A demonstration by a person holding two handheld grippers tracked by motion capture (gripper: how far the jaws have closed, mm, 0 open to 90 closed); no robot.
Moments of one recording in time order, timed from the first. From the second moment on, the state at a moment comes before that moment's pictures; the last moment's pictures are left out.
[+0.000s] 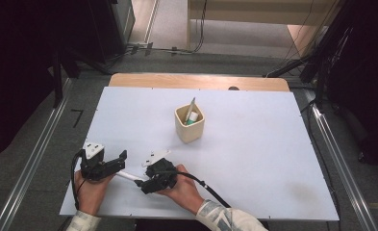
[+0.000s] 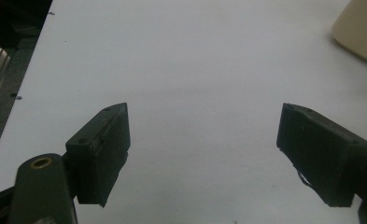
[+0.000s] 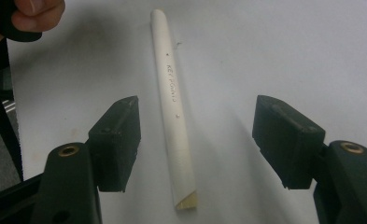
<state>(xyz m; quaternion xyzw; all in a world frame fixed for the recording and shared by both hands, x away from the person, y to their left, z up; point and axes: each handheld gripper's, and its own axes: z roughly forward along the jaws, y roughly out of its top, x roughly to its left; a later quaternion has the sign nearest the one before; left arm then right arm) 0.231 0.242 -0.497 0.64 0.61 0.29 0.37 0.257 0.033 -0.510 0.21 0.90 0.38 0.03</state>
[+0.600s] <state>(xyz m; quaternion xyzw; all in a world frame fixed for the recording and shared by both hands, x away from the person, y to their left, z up) 0.232 0.242 -0.498 0.64 0.60 0.29 0.37 0.247 0.044 -0.521 0.19 0.91 0.37 0.06</state>
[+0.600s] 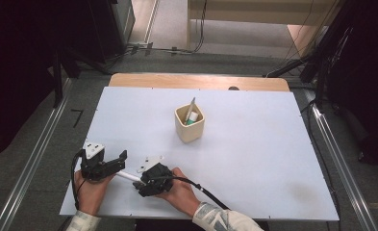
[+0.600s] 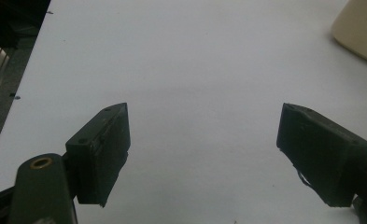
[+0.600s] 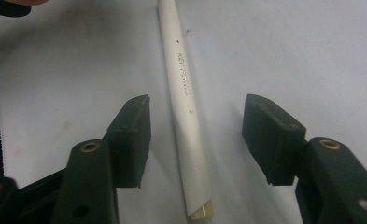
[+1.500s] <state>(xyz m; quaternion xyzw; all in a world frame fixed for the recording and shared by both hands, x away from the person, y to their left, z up) 0.232 0.241 -0.498 0.65 0.60 0.29 0.37 0.243 0.040 -0.524 0.19 0.90 0.37 0.09</state>
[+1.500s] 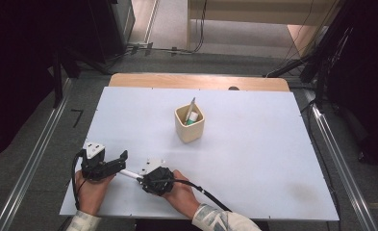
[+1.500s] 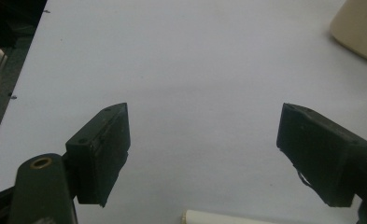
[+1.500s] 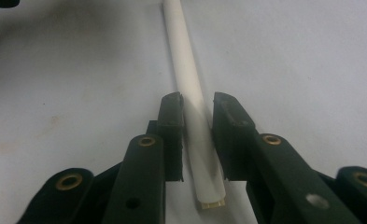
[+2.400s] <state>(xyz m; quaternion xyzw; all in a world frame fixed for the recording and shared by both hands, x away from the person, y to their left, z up) 0.231 0.242 -0.498 0.64 0.61 0.29 0.37 0.240 0.040 -0.523 0.19 0.90 0.37 0.10</state>
